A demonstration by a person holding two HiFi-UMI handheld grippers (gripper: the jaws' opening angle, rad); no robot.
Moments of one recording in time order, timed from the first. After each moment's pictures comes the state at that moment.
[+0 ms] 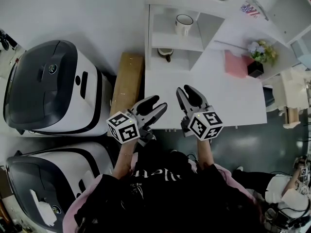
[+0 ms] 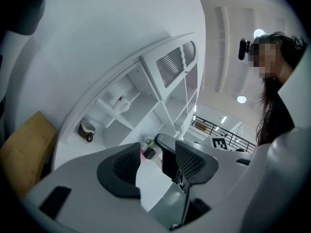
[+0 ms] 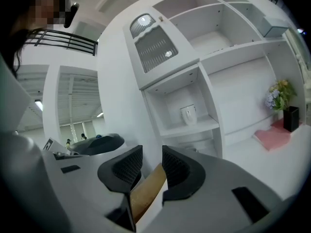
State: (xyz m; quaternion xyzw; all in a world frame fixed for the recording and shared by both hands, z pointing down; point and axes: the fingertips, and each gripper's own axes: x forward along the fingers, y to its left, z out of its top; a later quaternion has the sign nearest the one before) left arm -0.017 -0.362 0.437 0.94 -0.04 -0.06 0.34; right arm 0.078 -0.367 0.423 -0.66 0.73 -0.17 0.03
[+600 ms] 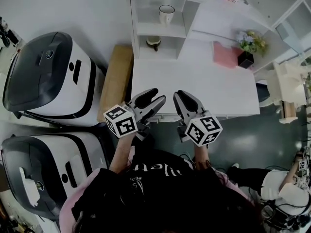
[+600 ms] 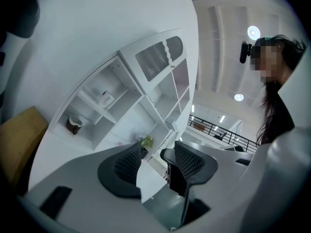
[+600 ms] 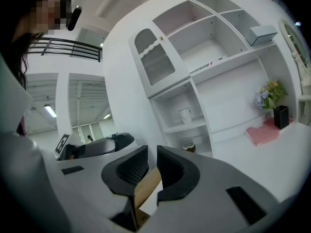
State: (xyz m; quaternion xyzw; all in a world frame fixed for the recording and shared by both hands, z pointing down) left arm 0.019 -0.256 0.405 0.94 -0.05 -0.08 0.32; right arm 0.084 -0.231 0.408 -0.64 0.75 -0.18 0.04
